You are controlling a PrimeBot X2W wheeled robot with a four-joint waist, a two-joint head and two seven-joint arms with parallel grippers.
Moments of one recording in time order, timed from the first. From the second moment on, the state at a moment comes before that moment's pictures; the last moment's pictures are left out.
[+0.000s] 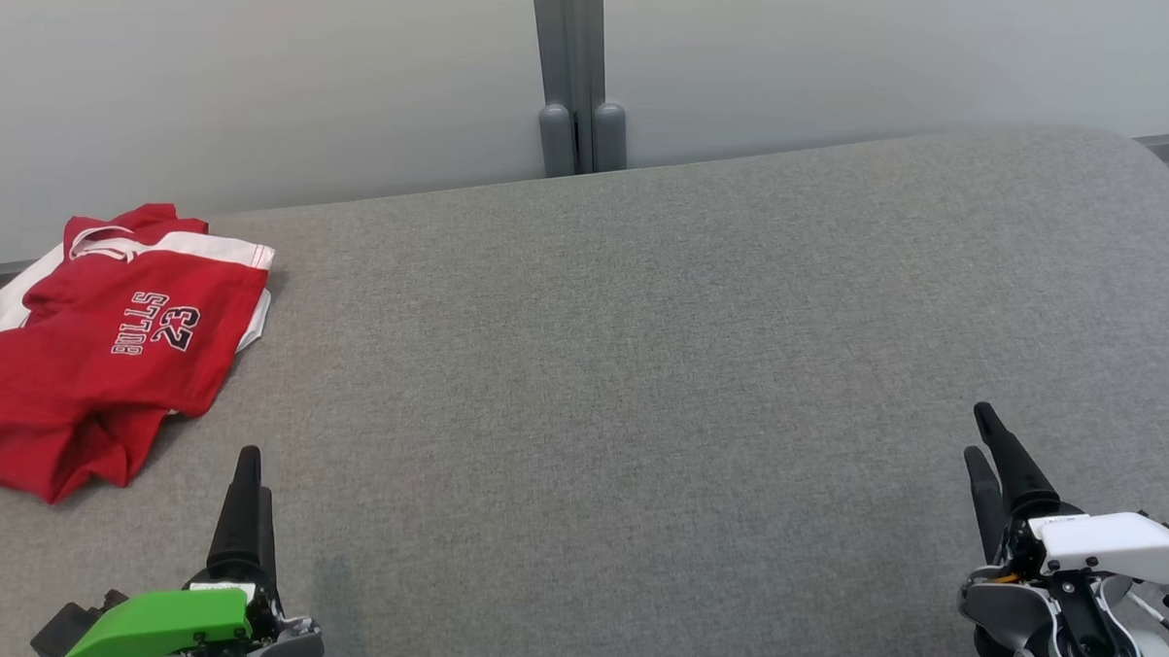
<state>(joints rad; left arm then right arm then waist) -0.07 0.04 0.06 0.26 -1.54 -0.11 0.05 -0.05 -0.07 -0.06 0.27 1.57 0.13 0.01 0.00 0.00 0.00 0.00</state>
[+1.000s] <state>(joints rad) -0.06 0.04 -0.06 0.17 -1.06 -0.02 -0.07 -0.02 -0.06 -0.06 0.15 1.04 0.13 -0.09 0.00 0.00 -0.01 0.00</state>
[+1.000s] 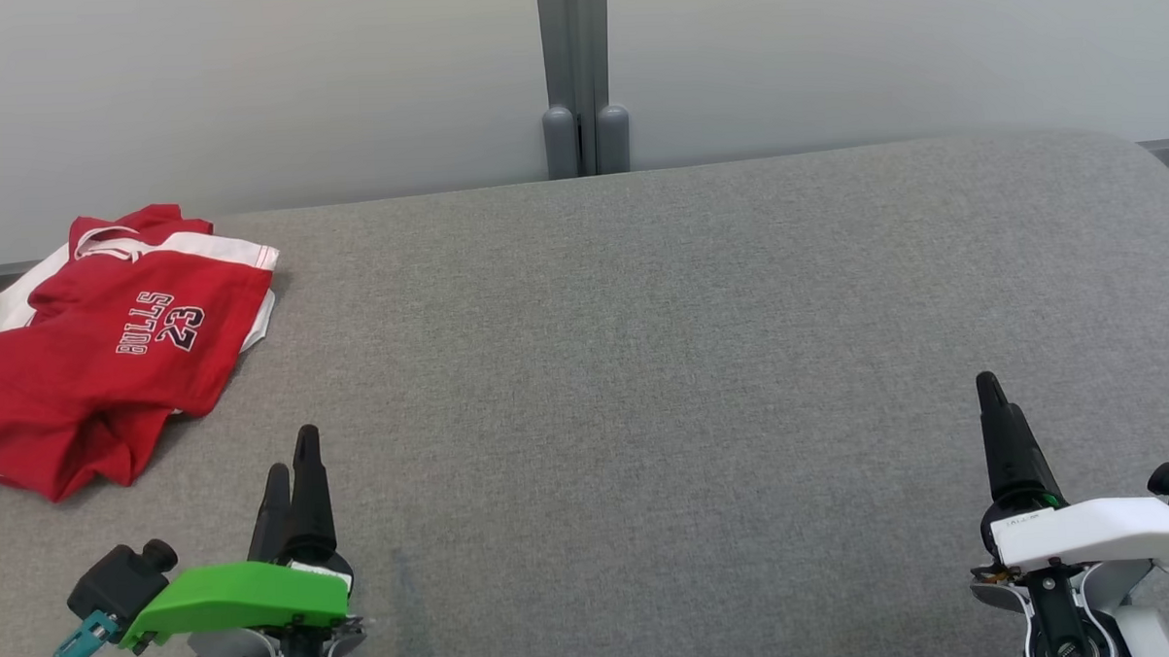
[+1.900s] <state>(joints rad) -0.05 0.04 -0.15 0.19 -0.66 0.03 -0.15 0.01 -0.06 -0.02 0.11 0.61 0.13 -0.16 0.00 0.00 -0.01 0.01</state>
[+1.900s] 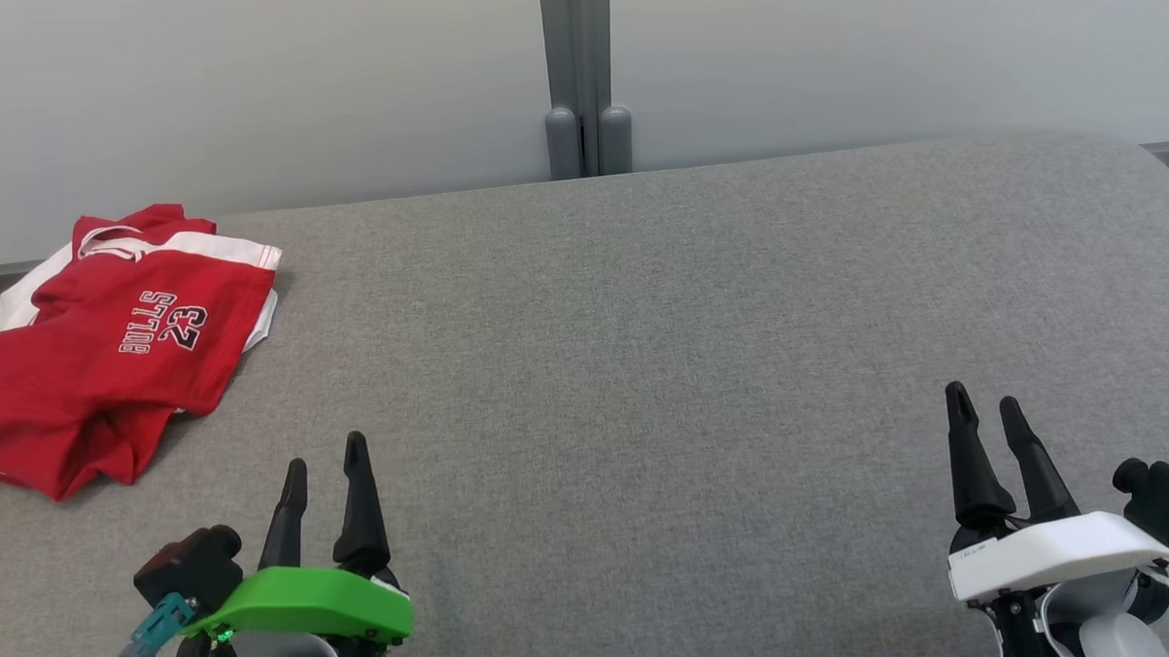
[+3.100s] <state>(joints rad) -0.05 0.05 -0.19 0.27 -0.36 0.08 -0.23 0.02 -0.05 -0.01 0.13 0.23 0.13 -0.23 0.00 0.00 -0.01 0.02</state>
